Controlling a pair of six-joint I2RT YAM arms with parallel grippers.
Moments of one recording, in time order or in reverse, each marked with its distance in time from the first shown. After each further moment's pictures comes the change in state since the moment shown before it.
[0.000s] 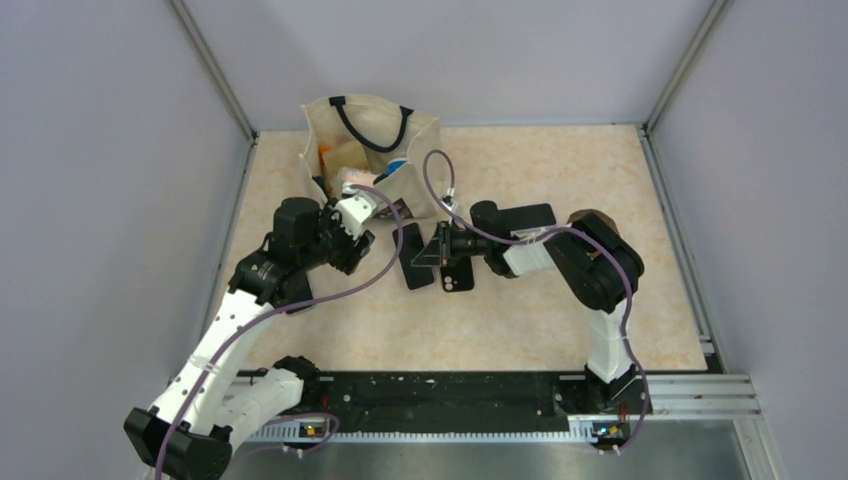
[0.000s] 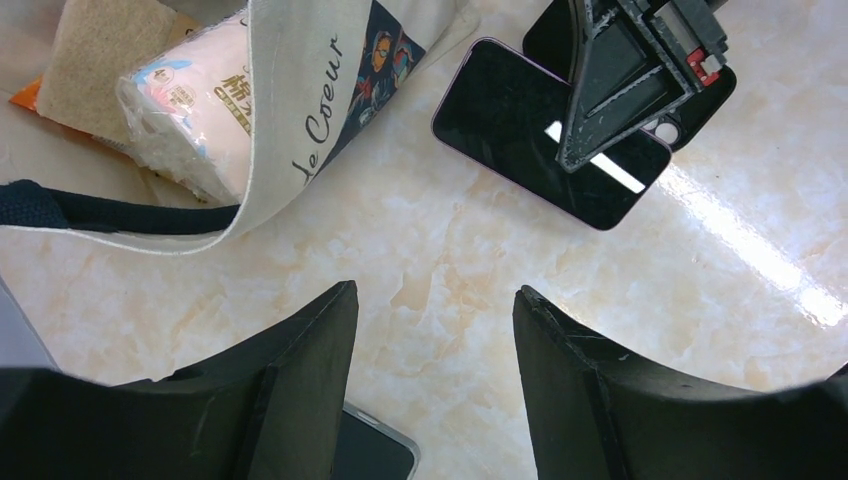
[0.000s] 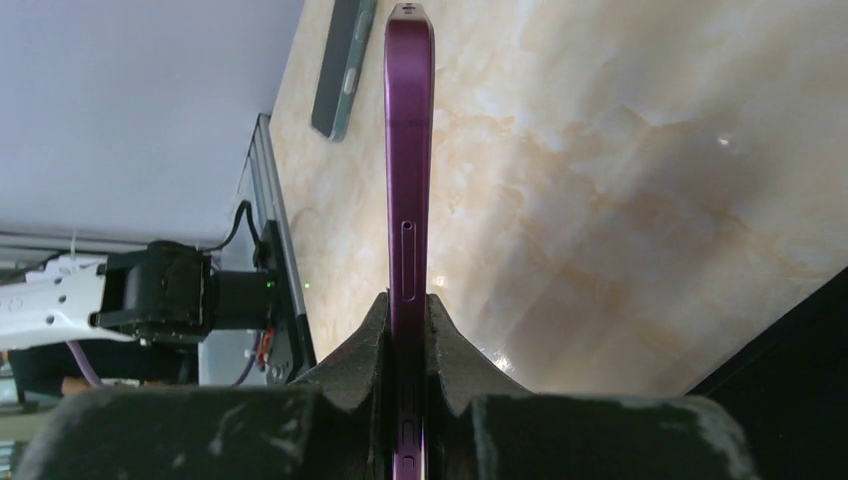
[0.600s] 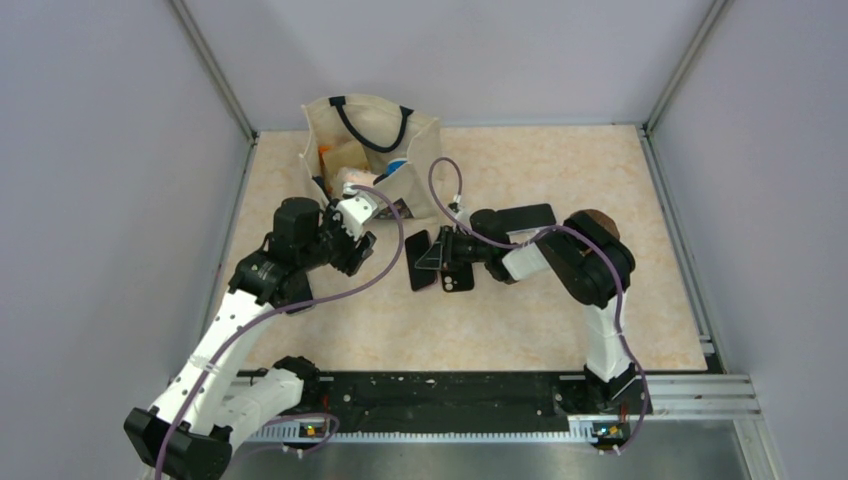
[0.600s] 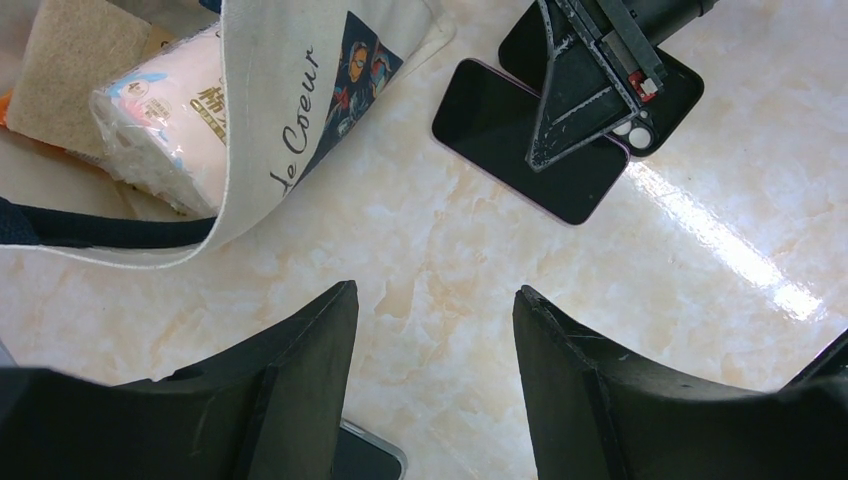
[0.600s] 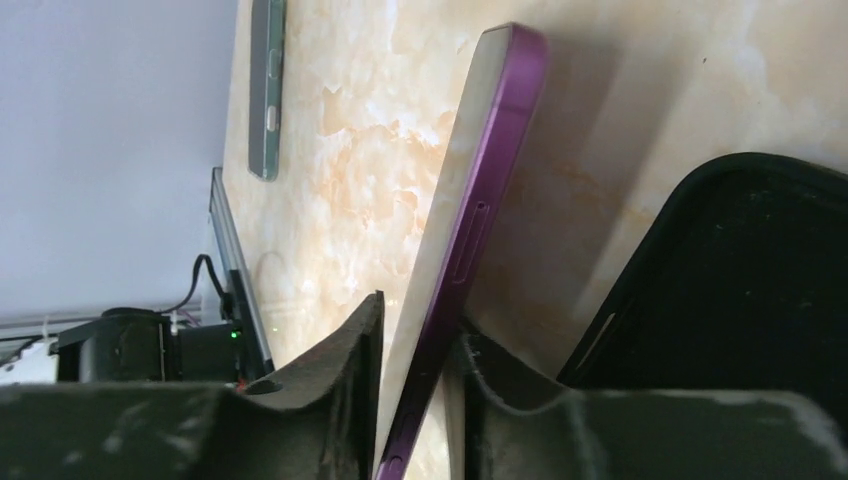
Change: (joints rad) left arm 0.000 0.000 0.000 0.000 0.044 -0.013; right arm 0.001 0.066 -0.034 0.040 0.145 0.086
